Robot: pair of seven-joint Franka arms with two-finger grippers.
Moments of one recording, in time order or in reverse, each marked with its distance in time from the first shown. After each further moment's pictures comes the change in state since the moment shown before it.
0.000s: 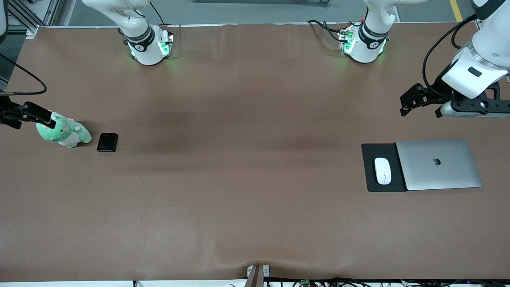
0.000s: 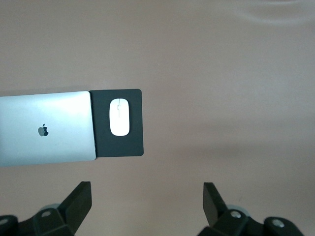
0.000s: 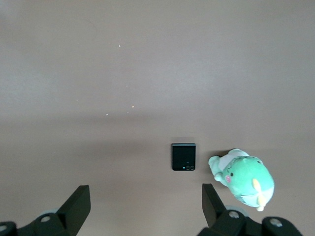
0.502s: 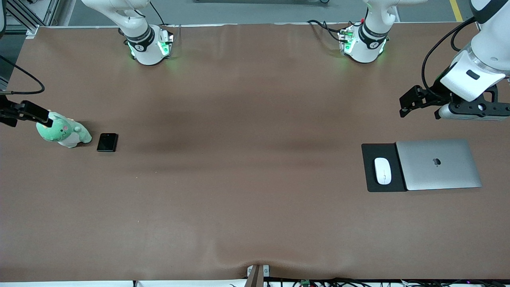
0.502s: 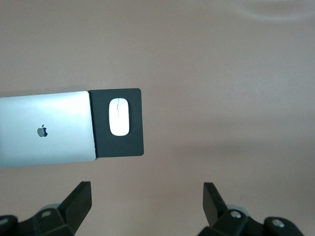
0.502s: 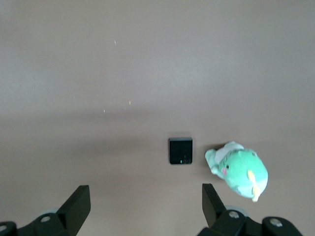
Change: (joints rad) left arm 0.001 0.008 0.000 0.002 -0.001 0.000 0.010; right arm 0.002 0.028 -0.002 0.061 -0.007 -0.086 0.023
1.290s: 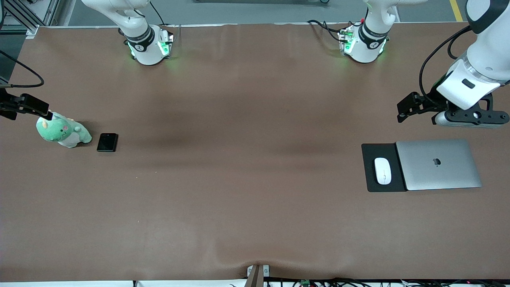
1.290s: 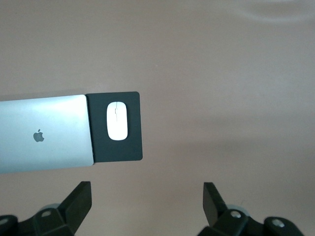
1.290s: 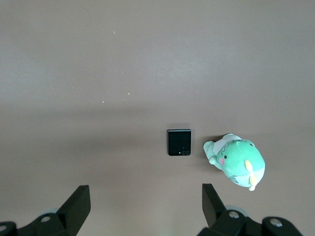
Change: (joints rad) left arm 0.000 0.038 -0.001 0.009 0.000 0.029 0.004; right arm 0.002 -0.028 0.003 -0.017 -0.008 -0.013 -0.008
